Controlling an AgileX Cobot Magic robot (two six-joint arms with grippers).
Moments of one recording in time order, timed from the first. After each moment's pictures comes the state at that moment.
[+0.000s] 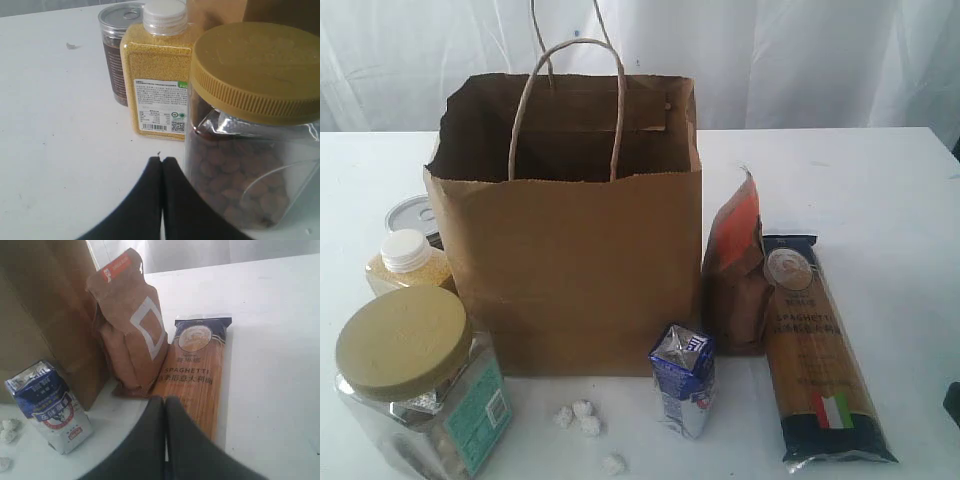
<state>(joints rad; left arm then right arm) -0.29 0.01 0.02 -0.16 0.39 0.16 0.38 0.01 0.00 -0.06 0.34 0.24</state>
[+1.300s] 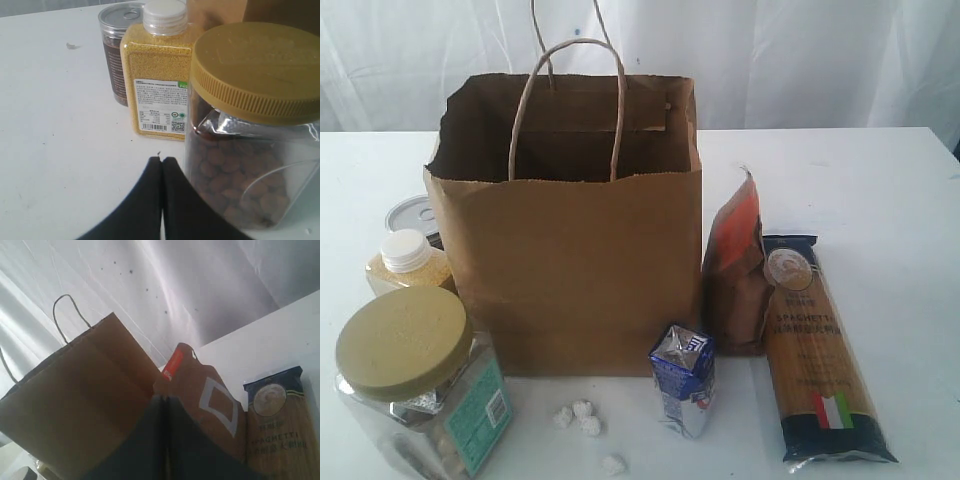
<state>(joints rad) -0.29 0.01 0.02 -0.16 0.39 0.16 0.38 0.01 0.00 0.14 0.03 0.45</state>
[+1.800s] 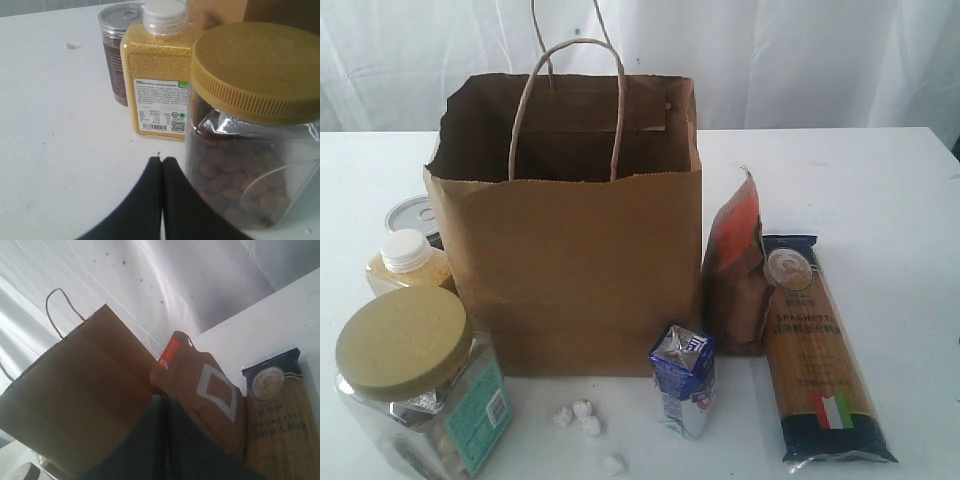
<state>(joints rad) -0.29 0.01 0.02 -0.16 0.39 0.16 0.38 0.01 0.00 0.14 0.07 0.50</state>
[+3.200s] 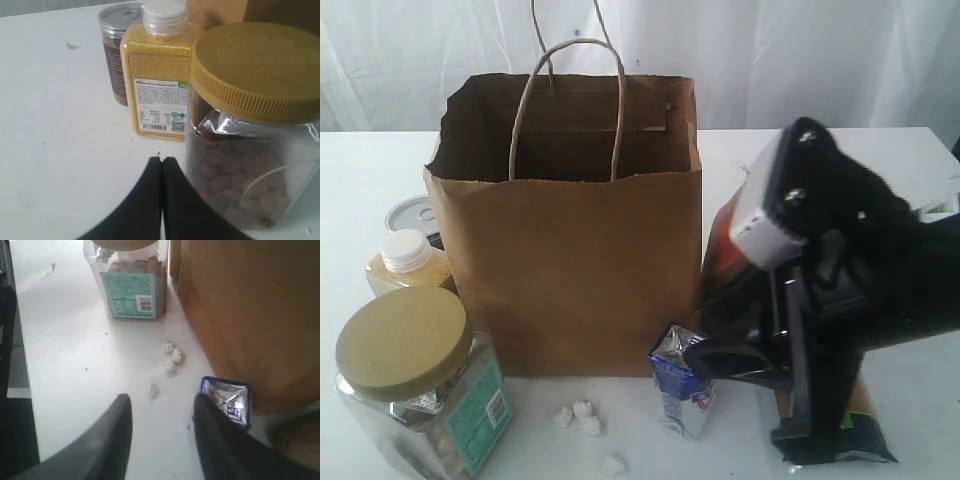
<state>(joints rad) -0.29 0.01 0.02 -0.16 0.39 0.16 0.51 1.11 -0.78 0.77 0.82 -1.16</state>
